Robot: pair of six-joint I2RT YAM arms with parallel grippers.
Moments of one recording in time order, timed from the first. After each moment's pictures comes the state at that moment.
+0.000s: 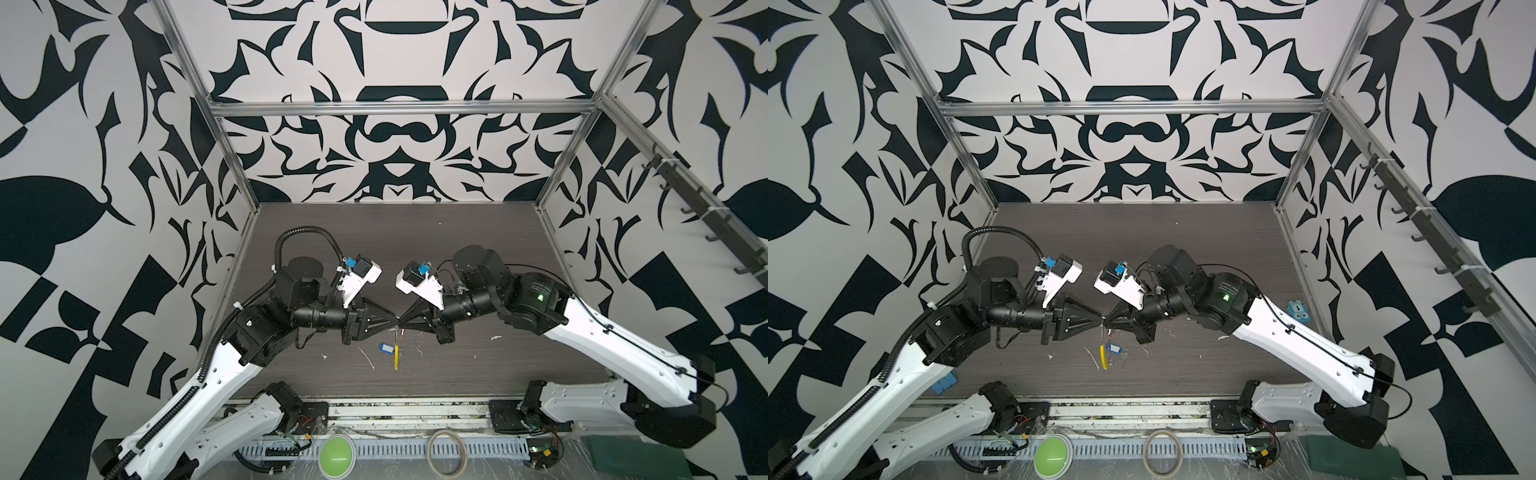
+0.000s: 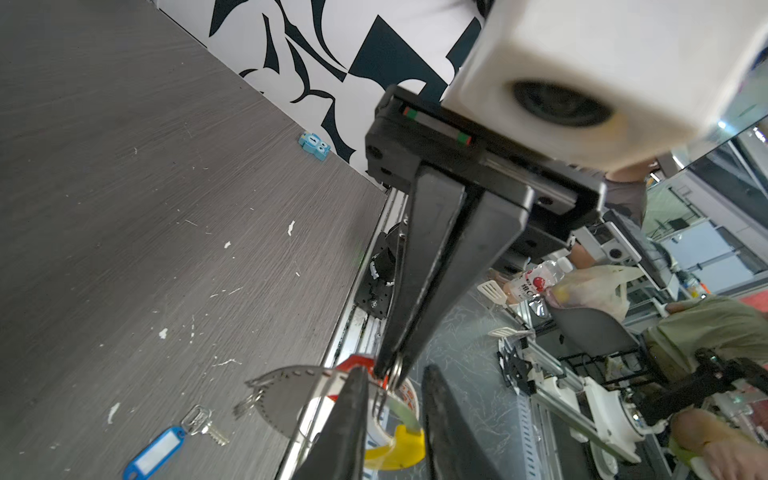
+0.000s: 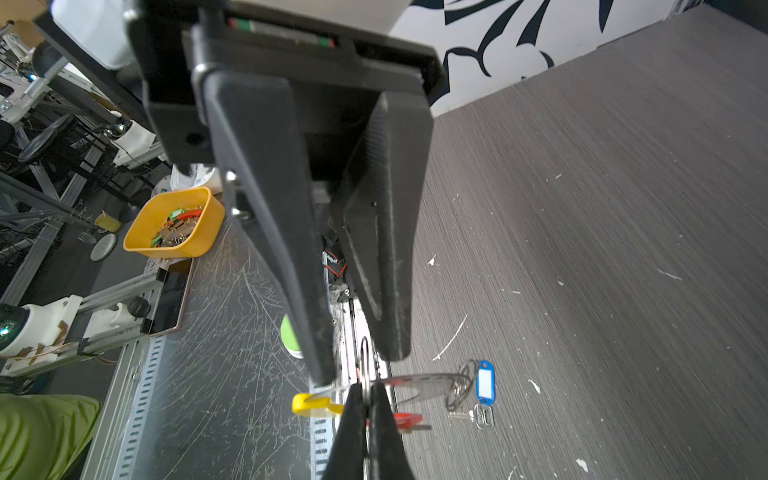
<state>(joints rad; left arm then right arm) -0.73 0.85 1.03 -0.60 0.81 -0.32 0.98 1.21 1.37 -0.79 -0.57 0.02</state>
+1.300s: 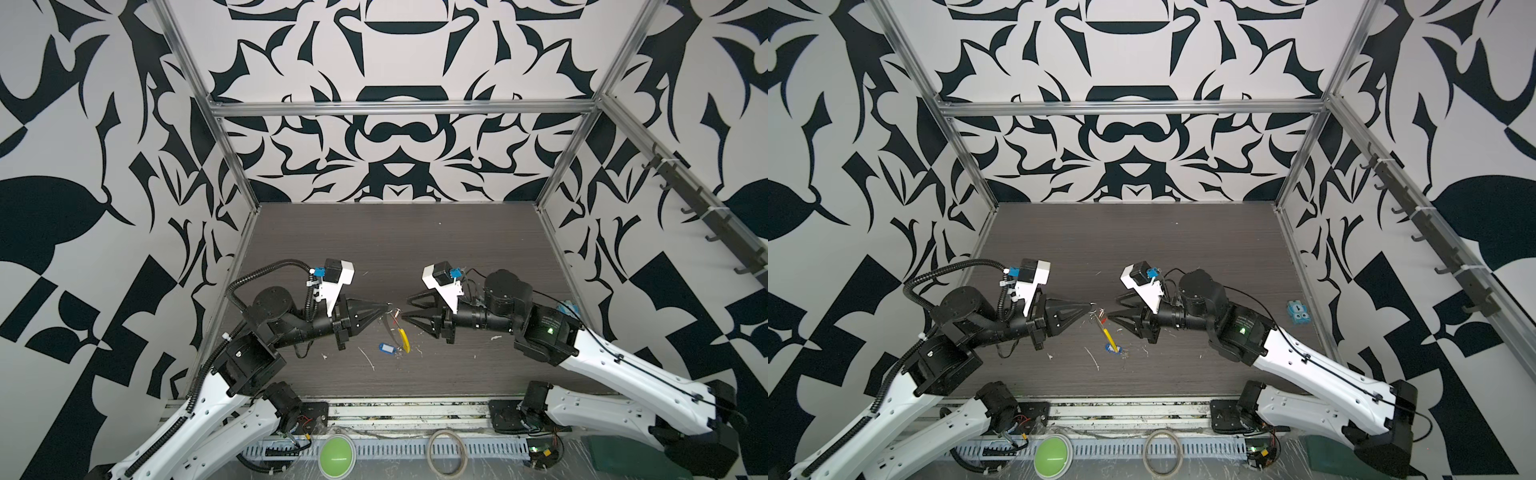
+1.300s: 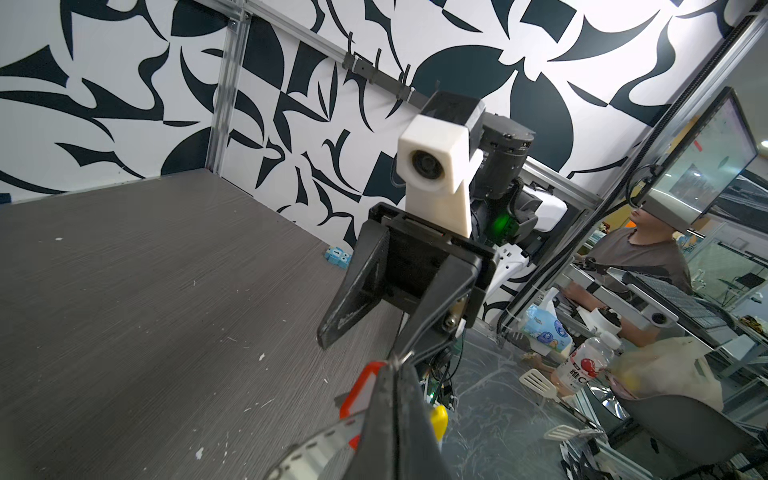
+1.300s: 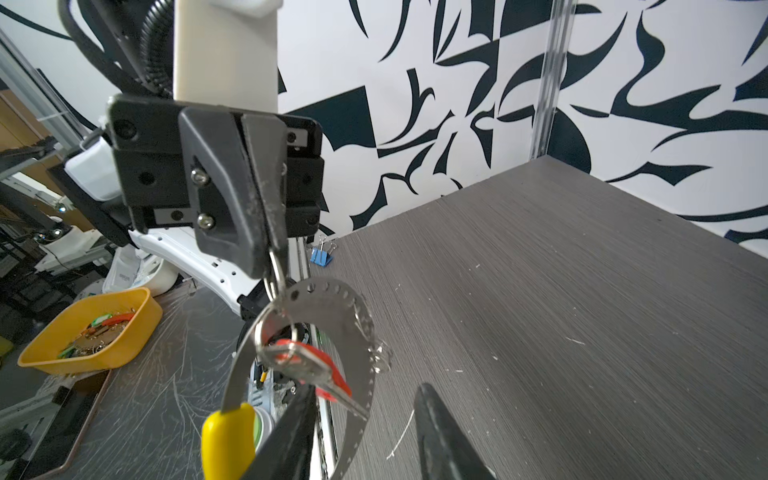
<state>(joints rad) -0.77 0.62 0.80 -0.15 0.61 -0.45 0.98 0.95 0.94 -0.20 -0.40 0.16</state>
